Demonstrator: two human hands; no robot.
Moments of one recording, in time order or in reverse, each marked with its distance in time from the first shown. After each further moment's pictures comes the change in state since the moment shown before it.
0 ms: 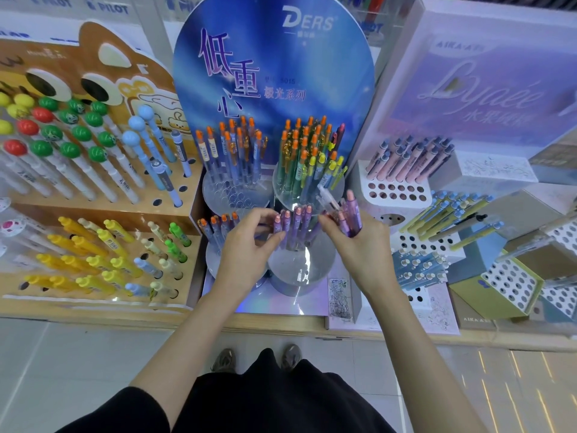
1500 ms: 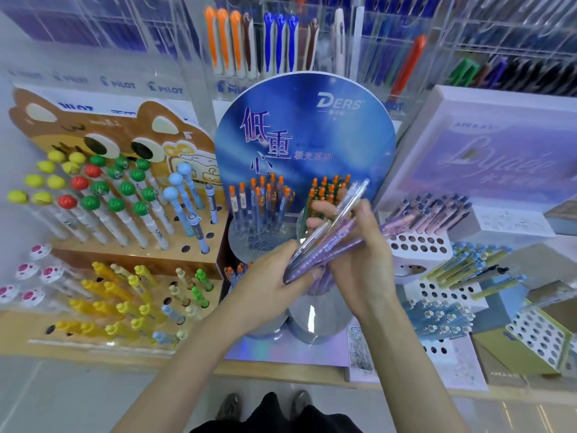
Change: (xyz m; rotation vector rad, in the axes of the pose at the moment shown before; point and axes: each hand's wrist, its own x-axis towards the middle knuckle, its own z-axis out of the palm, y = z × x) left_hand 0.017 0.059 -0.048 0.160 -0.369 0.100; right_hand 0.030 -0.094 0.022 1.258 -0.178 0.238
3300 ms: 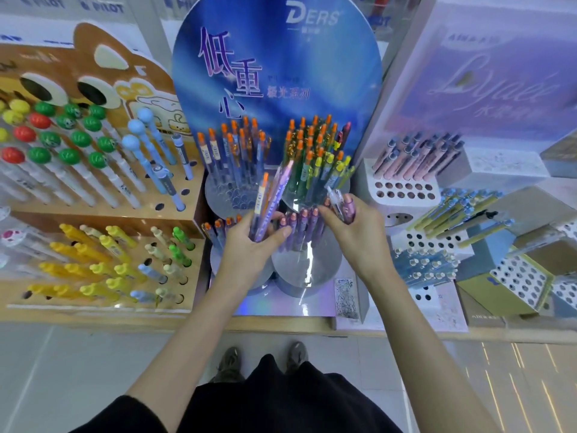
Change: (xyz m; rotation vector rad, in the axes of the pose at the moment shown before) left_hand 0.001 -0.045 0.049 -0.389 0.418 -0.234; right_hand -0.007 0.017 -0.082 -1.211 0.136 -0.177
